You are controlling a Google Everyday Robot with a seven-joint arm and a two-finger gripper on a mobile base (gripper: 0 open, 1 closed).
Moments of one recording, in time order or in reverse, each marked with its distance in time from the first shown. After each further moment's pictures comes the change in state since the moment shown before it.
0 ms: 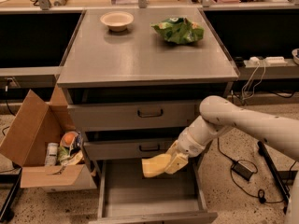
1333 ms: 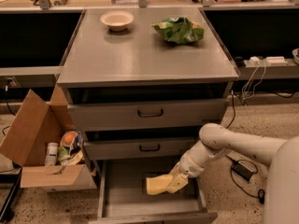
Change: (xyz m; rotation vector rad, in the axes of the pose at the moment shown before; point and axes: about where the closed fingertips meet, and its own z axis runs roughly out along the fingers) arm 0.082 -0.015 0.089 -0.069 -0.012 0.149
